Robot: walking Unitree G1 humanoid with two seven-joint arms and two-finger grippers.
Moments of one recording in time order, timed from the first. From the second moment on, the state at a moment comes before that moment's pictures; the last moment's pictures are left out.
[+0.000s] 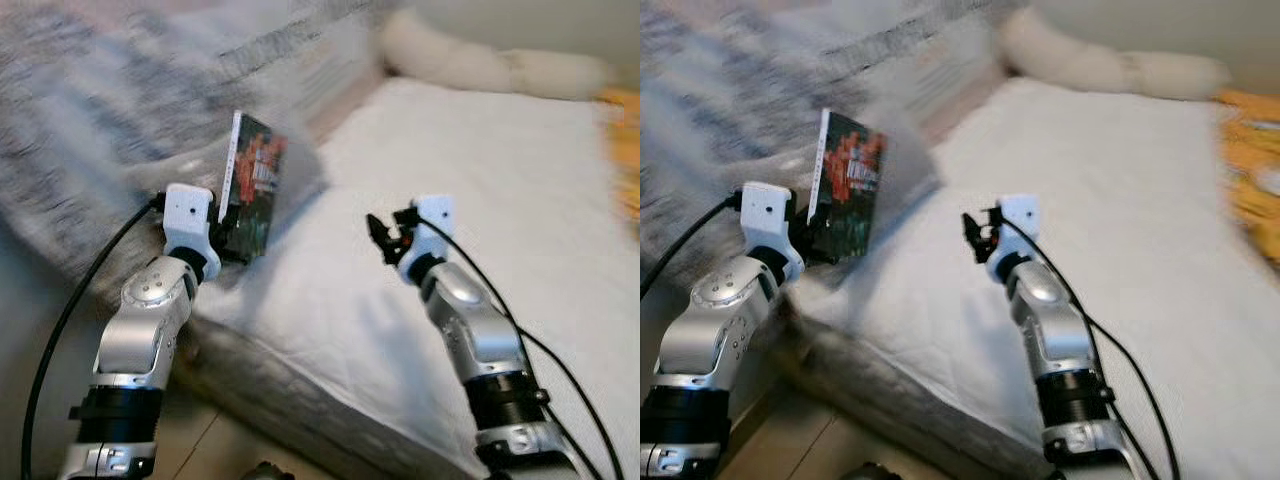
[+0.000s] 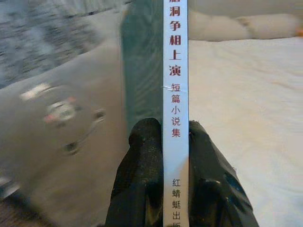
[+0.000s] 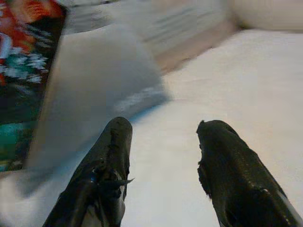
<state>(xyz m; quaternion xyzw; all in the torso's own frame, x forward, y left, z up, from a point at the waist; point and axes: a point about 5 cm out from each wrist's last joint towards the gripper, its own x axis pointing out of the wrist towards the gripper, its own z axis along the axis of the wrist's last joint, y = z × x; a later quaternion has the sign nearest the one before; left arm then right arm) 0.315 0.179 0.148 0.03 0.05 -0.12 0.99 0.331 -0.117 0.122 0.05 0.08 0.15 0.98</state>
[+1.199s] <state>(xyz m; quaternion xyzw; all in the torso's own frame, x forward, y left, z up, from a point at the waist) 0.318 0.174 0.151 0.03 0.05 -0.13 0.99 0.328 -0.124 0.113 0.05 0.10 0.13 0.98</state>
